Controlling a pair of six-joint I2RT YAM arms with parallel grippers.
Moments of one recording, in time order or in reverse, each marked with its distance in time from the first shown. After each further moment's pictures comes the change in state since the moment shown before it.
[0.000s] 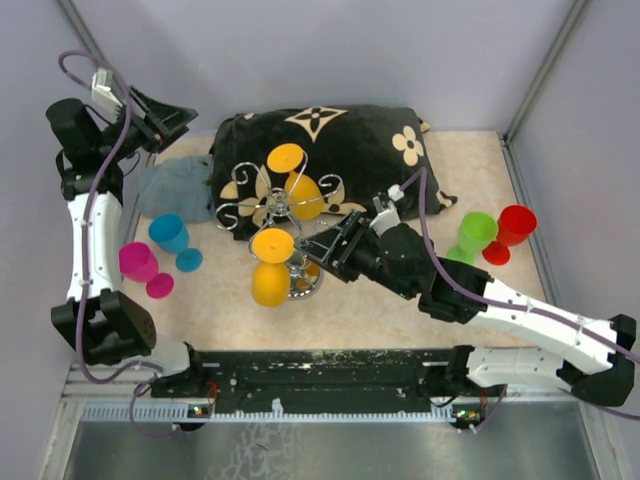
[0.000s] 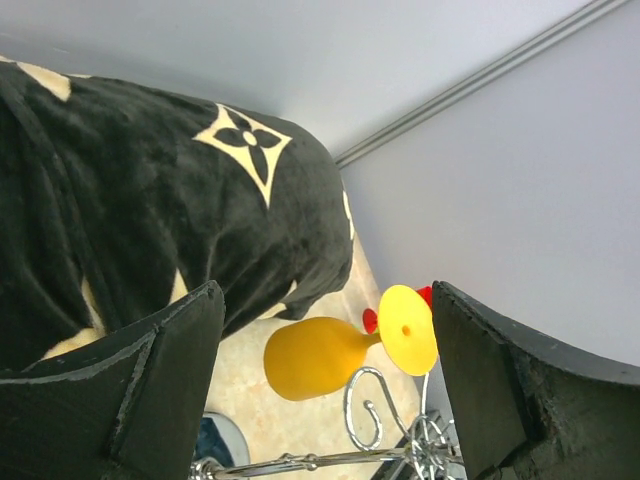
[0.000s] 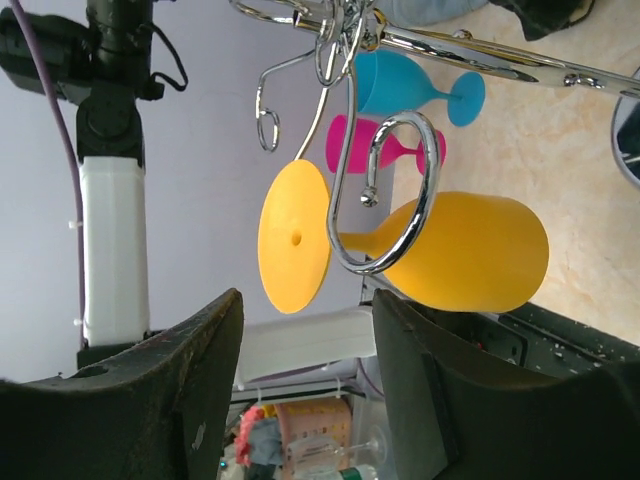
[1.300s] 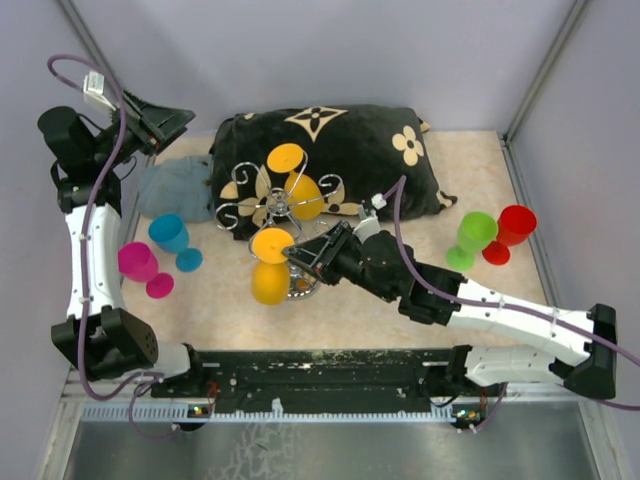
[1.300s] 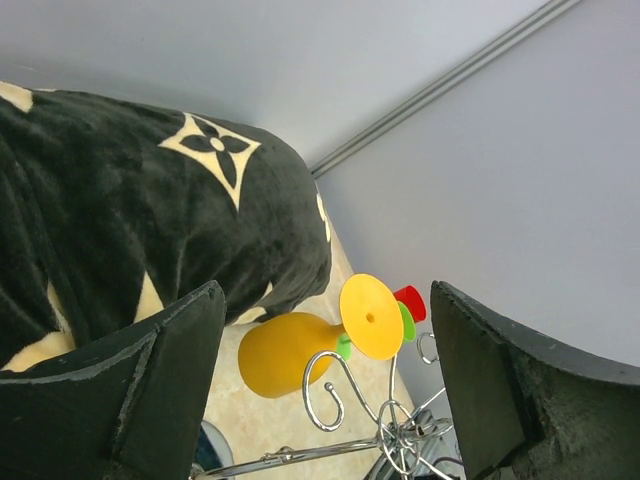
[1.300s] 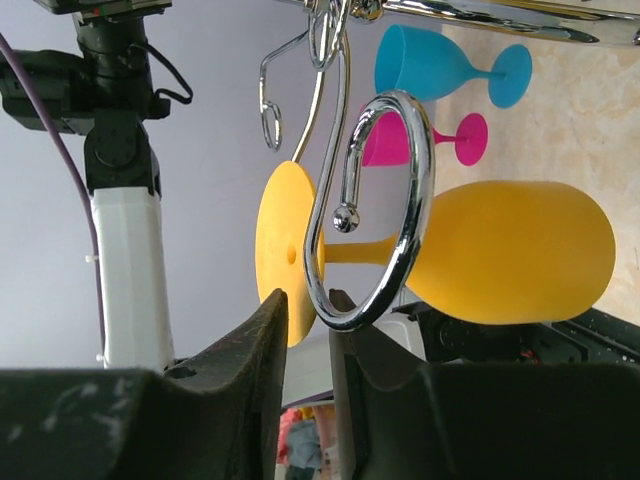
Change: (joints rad) left arm 0.012 -0.101 -0.078 0.094 0.009 -0.080; right arm 0.021 0.068 -0.105 0.221 -0.010 0.107
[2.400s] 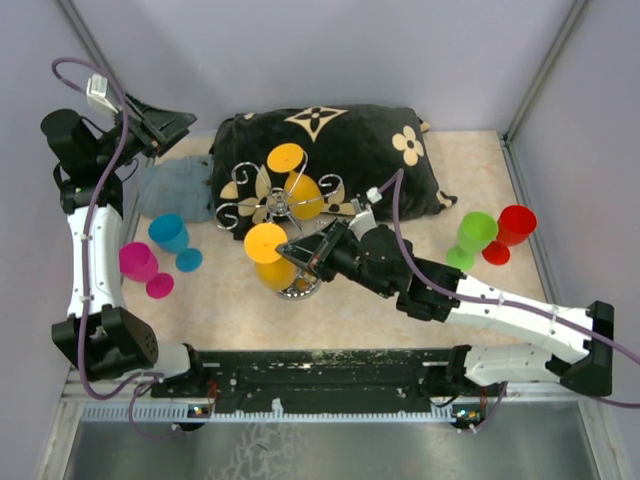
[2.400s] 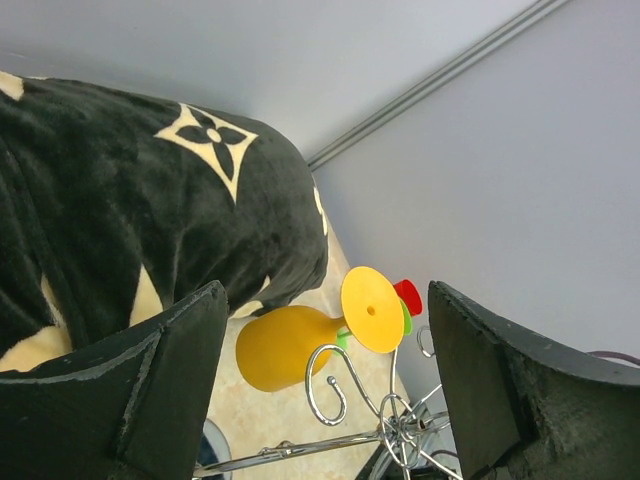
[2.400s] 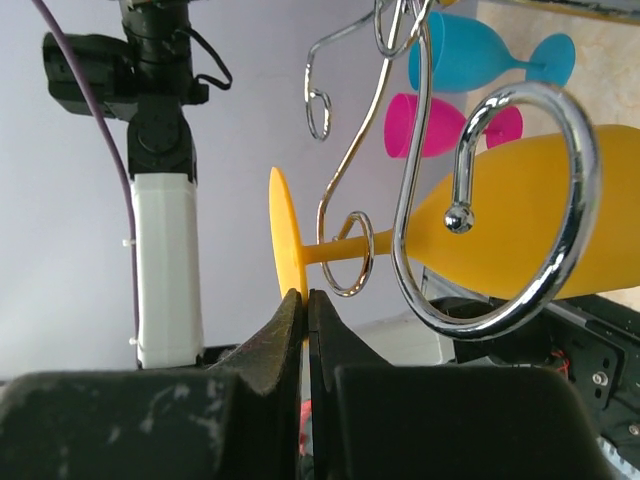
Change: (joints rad) left arm 0.000 -0.002 -0.031 0.027 0.023 -0.004; right arm 0.003 0.027 0.068 0.001 -0.023 0.000
